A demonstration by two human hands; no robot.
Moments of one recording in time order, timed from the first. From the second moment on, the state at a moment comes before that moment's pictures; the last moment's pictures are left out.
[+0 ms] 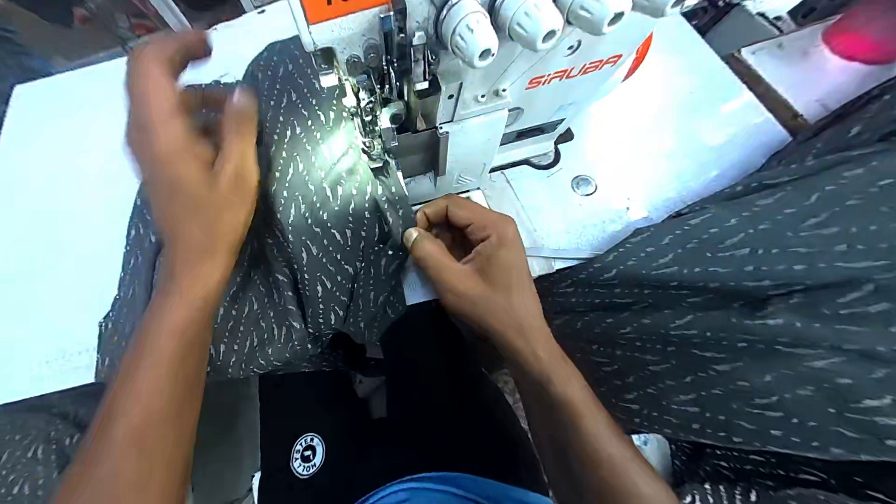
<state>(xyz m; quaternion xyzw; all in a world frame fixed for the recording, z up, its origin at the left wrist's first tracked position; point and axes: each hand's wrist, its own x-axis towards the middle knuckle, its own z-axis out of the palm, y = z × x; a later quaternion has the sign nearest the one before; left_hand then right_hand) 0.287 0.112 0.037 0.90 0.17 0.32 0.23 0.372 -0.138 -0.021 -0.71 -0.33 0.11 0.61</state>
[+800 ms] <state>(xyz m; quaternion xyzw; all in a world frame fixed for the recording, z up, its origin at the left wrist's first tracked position) 0.164 0.114 0.064 0.89 0.34 0.29 0.08 0.363 -0.184 -0.027 -0.67 -0.47 0.14 0.55</state>
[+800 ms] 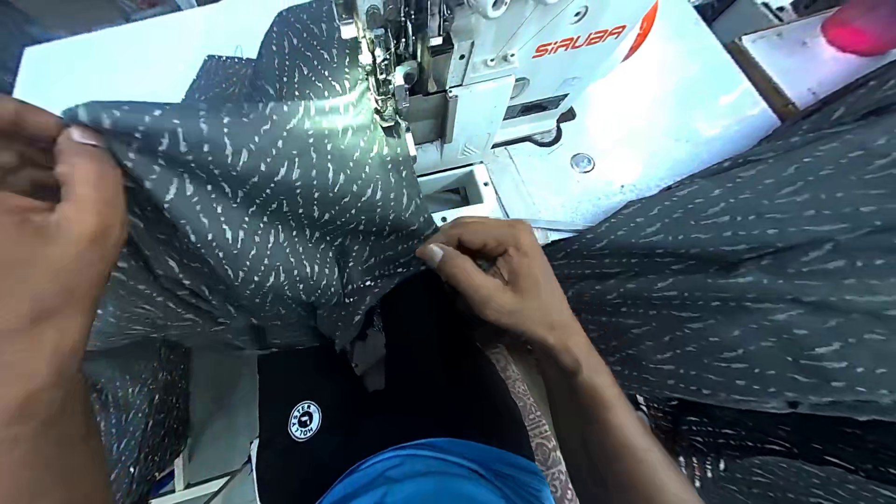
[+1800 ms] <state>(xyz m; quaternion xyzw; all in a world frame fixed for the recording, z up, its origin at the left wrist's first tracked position) 0.201 0.158 0.047 0.89 0.32 0.27 0.17 0.330 -0.185 -0.033 -0.52 -0.20 0.34 0.76</state>
